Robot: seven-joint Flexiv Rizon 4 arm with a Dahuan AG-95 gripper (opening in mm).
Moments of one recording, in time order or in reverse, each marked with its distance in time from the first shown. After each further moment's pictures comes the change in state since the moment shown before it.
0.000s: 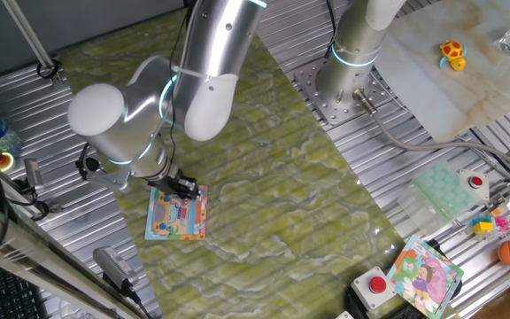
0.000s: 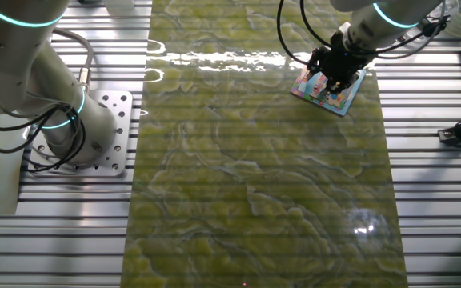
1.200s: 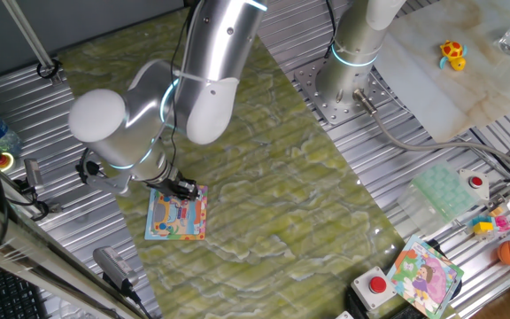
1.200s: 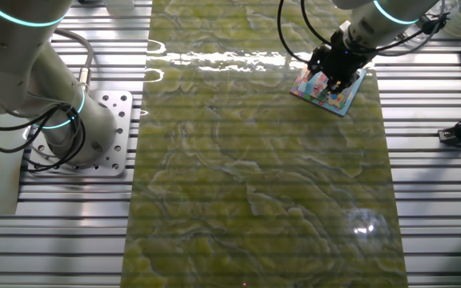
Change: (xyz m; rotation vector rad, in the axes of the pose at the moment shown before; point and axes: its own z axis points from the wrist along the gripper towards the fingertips) arm 0.000 -0.008 0.000 0.018 0.015 -0.017
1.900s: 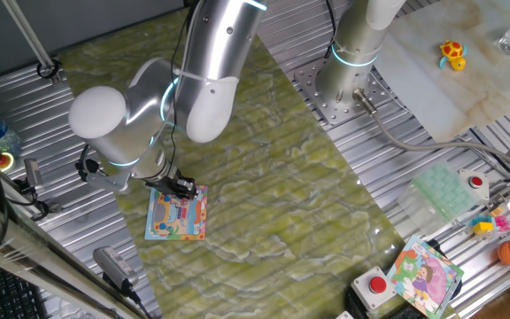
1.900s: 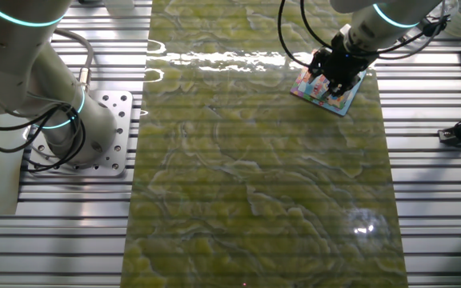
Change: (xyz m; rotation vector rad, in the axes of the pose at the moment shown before) arm 0.001 -0.003 0.003 0.006 -0.012 -0.006
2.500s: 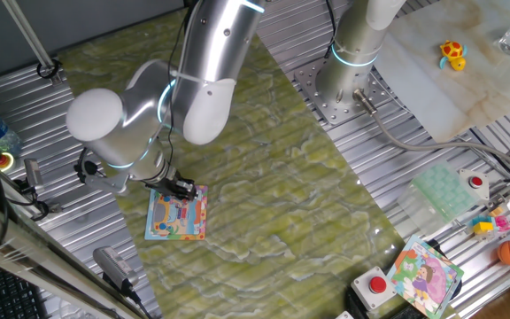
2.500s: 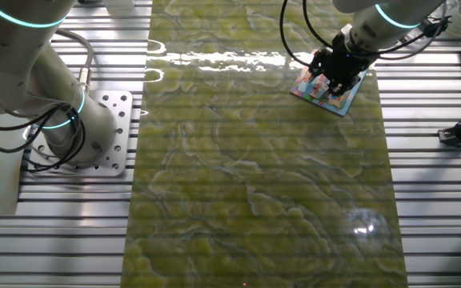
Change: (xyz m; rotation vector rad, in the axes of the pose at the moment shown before) arm -0.002 0.001 0.002 -0.011 0.006 0.008
